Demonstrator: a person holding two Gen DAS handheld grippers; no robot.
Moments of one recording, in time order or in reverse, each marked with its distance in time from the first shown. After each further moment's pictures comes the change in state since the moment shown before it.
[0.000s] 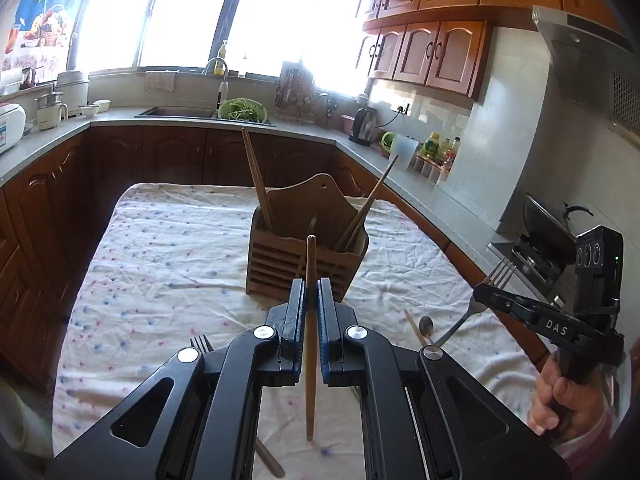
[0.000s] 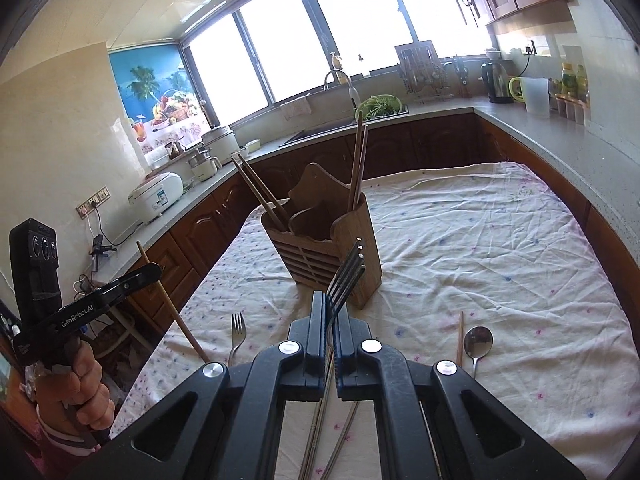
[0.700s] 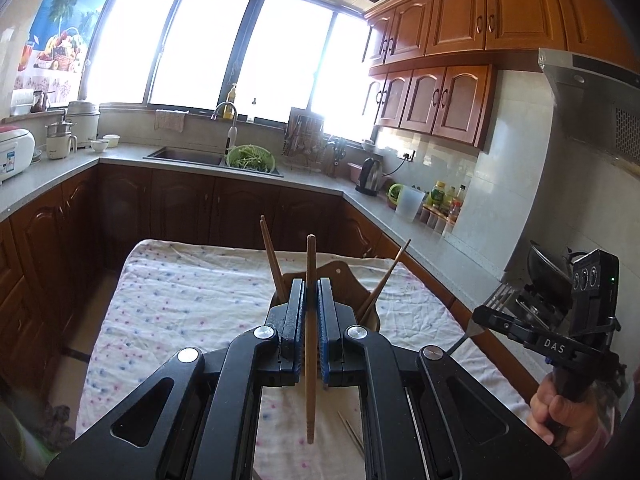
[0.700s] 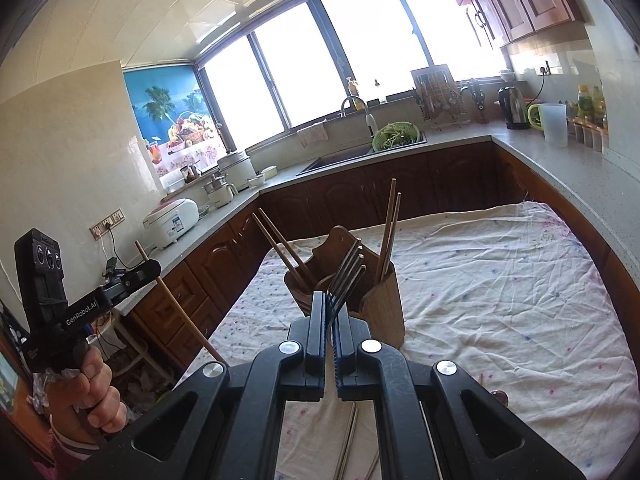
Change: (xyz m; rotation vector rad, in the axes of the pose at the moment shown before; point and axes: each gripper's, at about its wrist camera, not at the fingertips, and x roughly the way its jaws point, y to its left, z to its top) left arm -0.010 0.017 0.061 -0.012 -0.165 0.015; right arm 0.009 0.014 0.055 -0.010 -0.086 0.062
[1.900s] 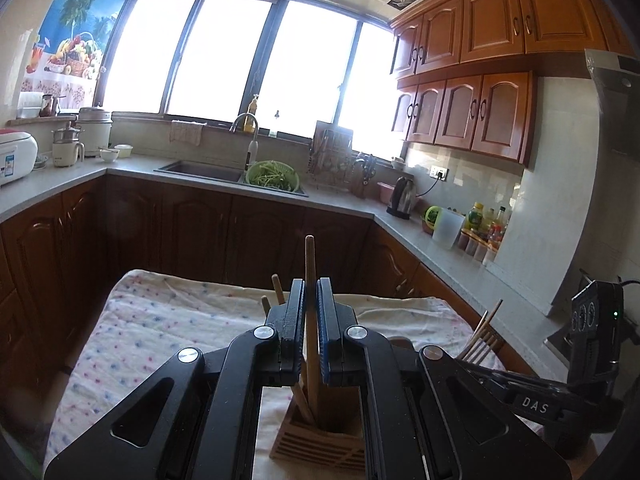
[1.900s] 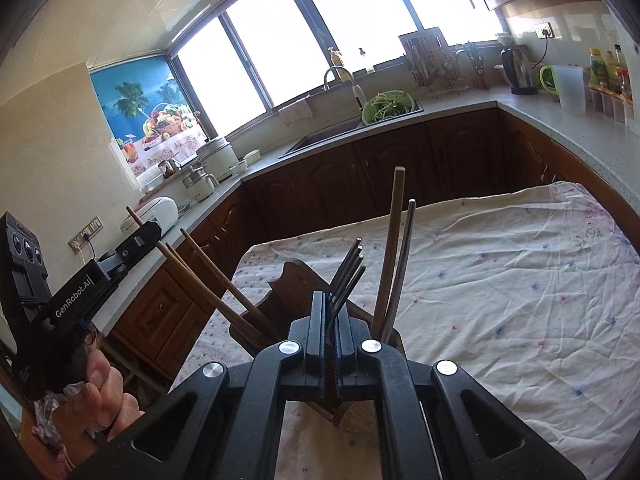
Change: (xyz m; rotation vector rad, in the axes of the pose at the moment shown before) left arm 0.142 0.023 0.016 -0.025 -0.059 0.096; right arm 0.141 -0.038 0.030 0.078 0.104 -0.008
